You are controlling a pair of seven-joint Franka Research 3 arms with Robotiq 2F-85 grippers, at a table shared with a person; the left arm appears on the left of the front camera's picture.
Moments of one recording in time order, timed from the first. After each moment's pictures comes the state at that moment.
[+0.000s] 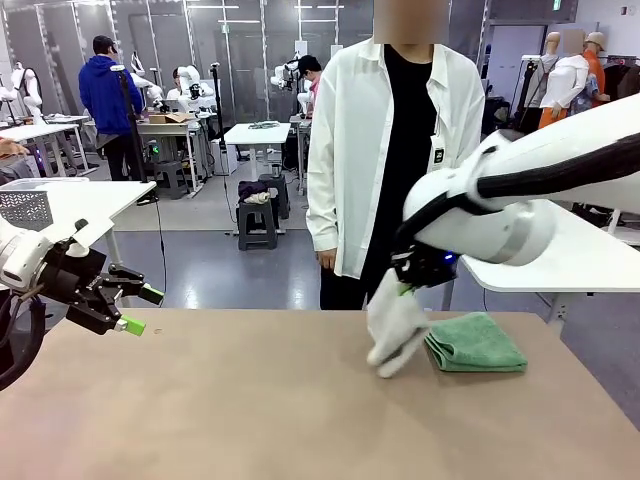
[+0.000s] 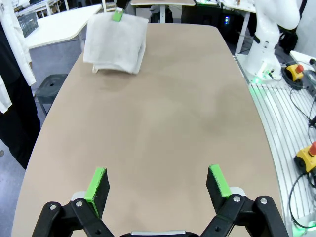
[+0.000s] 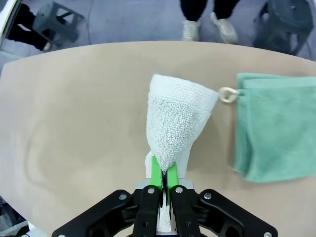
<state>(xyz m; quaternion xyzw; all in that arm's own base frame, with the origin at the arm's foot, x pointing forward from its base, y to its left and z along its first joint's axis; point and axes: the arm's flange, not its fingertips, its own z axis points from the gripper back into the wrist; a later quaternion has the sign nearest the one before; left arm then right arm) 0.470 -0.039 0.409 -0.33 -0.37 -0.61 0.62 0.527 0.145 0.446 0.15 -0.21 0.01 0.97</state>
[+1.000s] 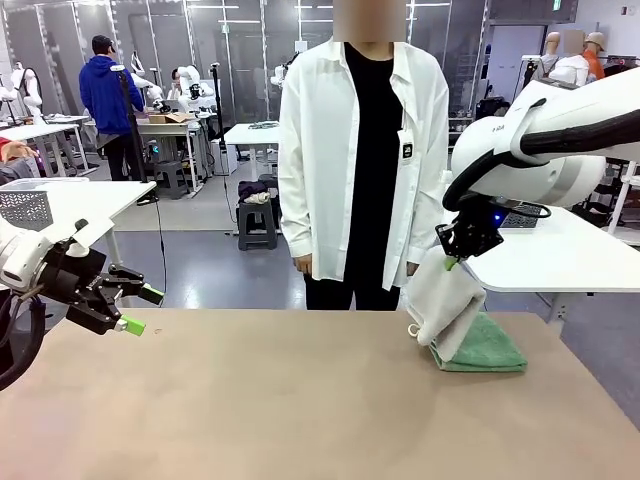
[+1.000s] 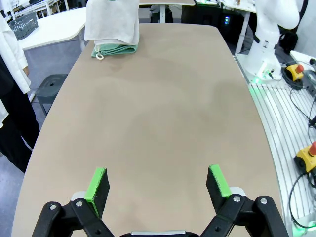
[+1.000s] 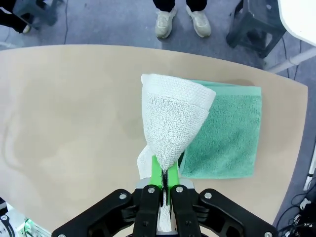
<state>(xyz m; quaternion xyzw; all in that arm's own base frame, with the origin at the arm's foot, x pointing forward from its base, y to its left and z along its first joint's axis) 0.470 -0.039 0.410 -0.33 -0.37 -0.61 0.62 0.574 0.075 0.492 0.09 -0.17 0.06 0.98</state>
